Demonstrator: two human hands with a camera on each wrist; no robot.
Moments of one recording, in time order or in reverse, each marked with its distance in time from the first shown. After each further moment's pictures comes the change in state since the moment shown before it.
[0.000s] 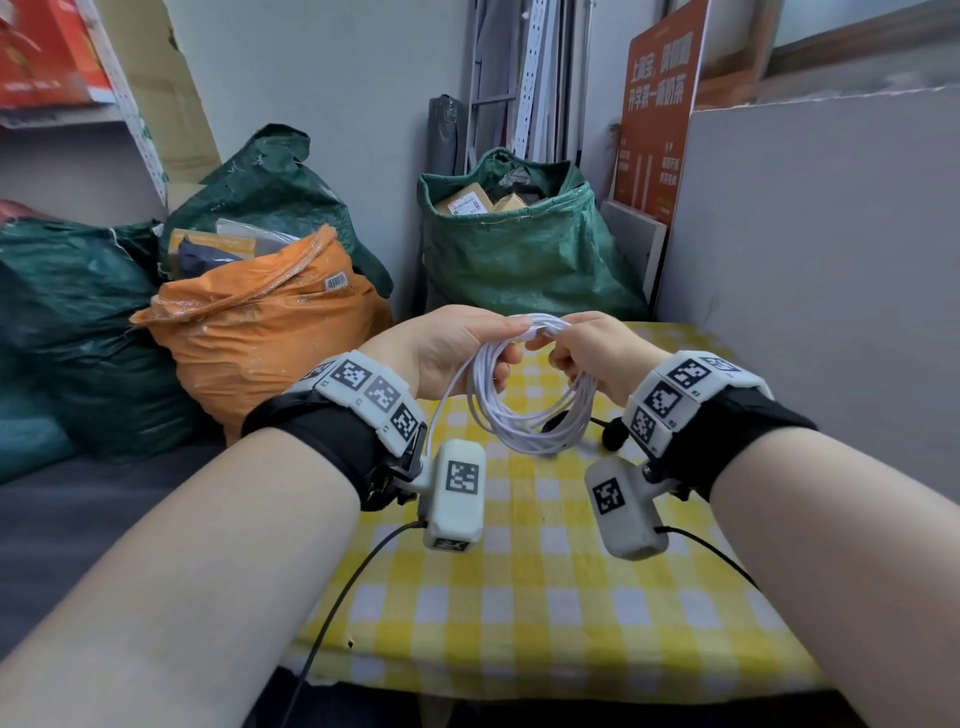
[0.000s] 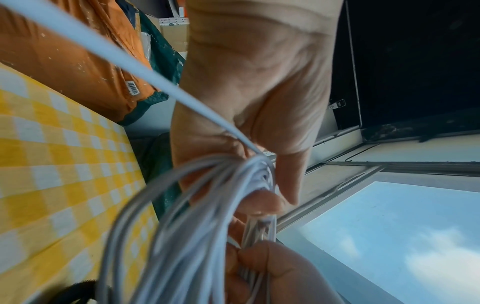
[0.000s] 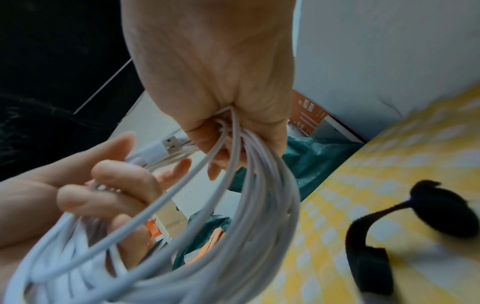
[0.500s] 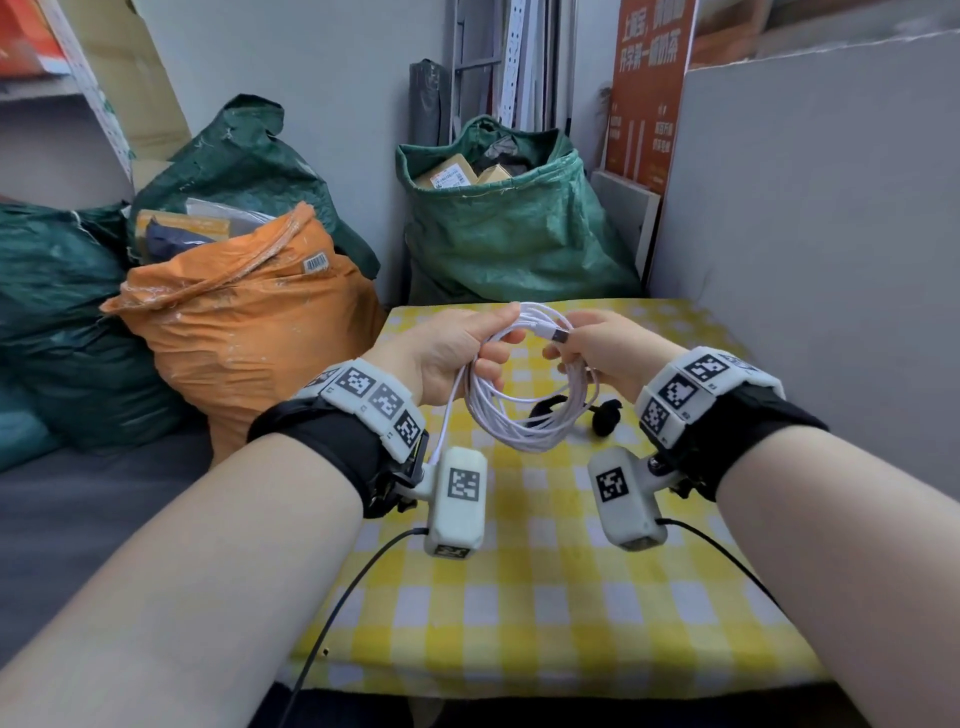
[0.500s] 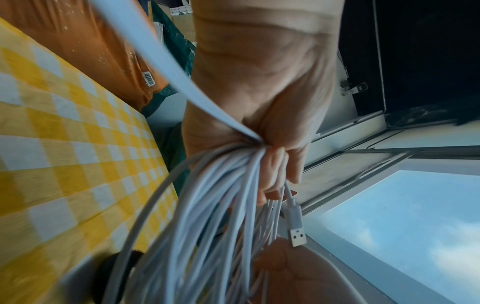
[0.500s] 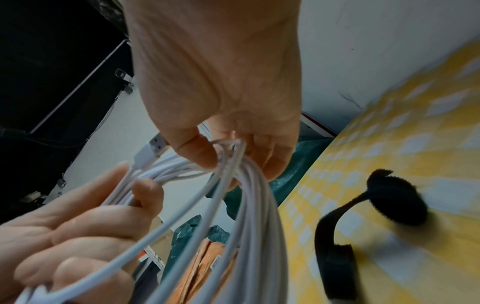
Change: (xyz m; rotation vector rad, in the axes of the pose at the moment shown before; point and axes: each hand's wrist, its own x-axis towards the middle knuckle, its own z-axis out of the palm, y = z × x) left_hand 0.033 -0.022 0.010 -0.079 0.009 -0.040; right_hand 0.019 0.032 -0.016 0.003 -0.042 0.101
